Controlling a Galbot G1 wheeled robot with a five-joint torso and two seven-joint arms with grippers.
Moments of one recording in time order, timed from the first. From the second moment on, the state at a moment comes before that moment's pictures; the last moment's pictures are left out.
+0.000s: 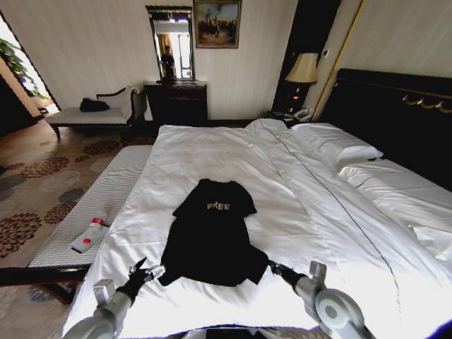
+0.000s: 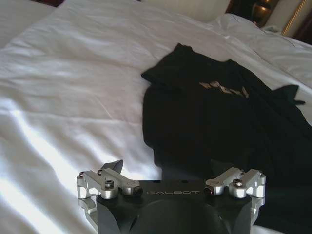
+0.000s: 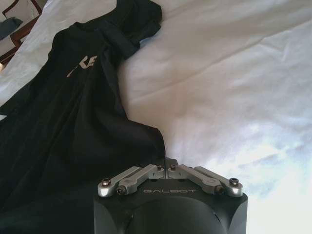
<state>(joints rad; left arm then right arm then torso) 2.00 -0.93 -0.62 -2.25 -0.81 0.20 -0.12 -1.69 1.05 0.52 2.16 1.06 -0.55 0.27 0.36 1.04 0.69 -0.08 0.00</state>
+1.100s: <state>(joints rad) 1.92 -0.96 -0.49 -2.12 -0.78 0.17 -0.14 -1.70 1.08 0.50 2.14 1.05 -0.55 0.30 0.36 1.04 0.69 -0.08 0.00</state>
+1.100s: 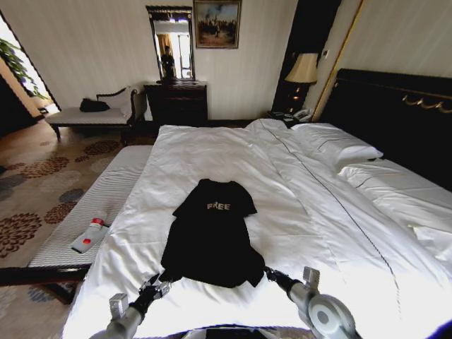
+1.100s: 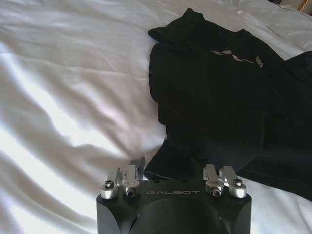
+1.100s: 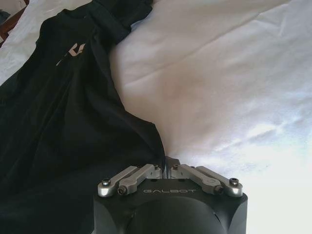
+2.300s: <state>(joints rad) 1.90 -0.97 -0.51 -2.13 -0.78 0.13 -0.18 -1.82 1.26 0.50 2.19 1.13 -0.58 0.31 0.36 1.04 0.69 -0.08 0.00</state>
